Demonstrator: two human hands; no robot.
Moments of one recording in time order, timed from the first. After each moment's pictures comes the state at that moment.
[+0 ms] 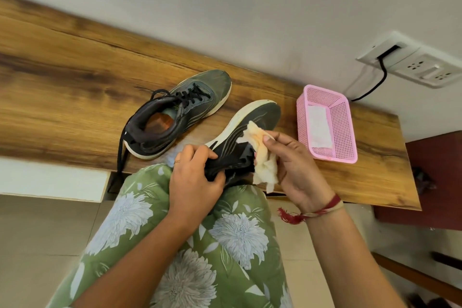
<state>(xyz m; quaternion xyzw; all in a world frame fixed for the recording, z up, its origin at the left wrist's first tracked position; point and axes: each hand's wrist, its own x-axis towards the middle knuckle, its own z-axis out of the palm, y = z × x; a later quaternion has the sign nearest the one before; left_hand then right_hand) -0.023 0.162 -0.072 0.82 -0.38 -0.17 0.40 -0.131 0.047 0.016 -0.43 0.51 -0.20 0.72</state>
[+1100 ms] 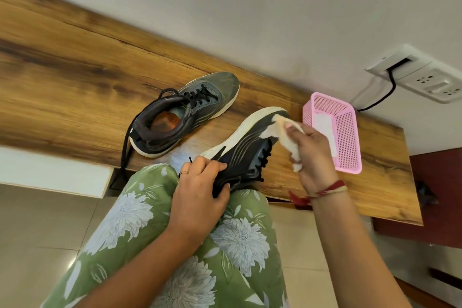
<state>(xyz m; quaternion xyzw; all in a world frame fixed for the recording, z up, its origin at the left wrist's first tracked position) -0.033 0.176 -0.066 0.81 -0.41 -0.19 0.38 -0.127 0.009 0.007 -0.49 0.62 -0.26 0.56</state>
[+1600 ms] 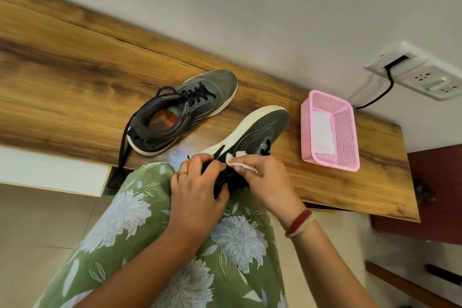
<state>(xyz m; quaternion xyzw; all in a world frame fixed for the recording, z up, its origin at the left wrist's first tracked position) -0.039 0.179 -0.064 0.84 -0.42 -0.17 0.30 -0.120 0.072 -0.003 -0.78 0.48 0.03 0.40</state>
